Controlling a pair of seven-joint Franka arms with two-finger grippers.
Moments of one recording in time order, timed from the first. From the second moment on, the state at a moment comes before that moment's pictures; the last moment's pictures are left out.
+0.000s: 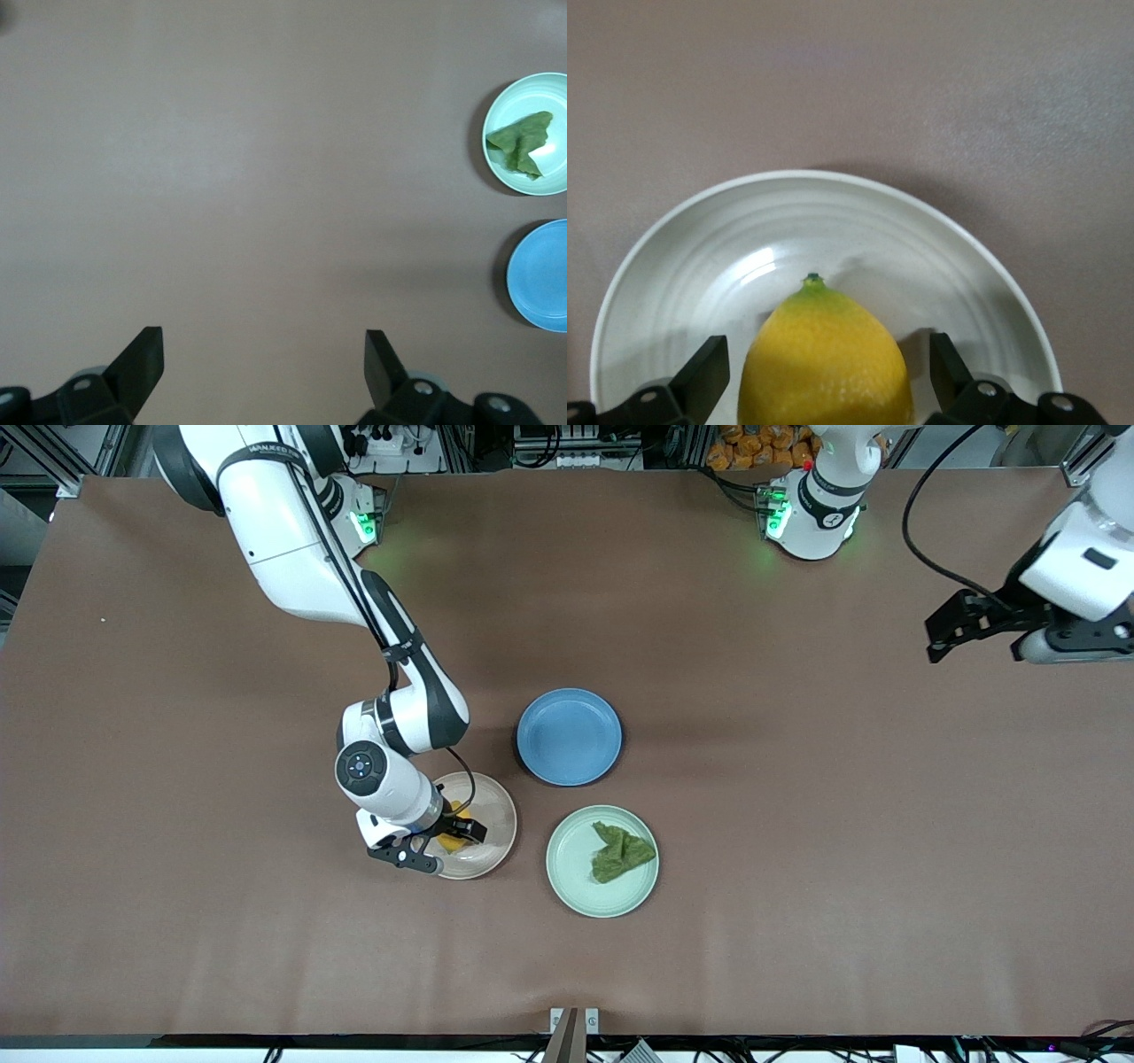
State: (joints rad) left arm 0.15 -0.05 -0.29 -1.61 0.03 1.63 -0.15; right arm 0.48 0.83 -0.09 -1.51 0.25 2.44 0.52
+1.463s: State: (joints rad) left arm 0.09 -0.06 -0.19 -1.58 -0.03 1.60 -0.08; right arm 0.26 0.70 -0.13 -1.40 0.22 1.97 0.16
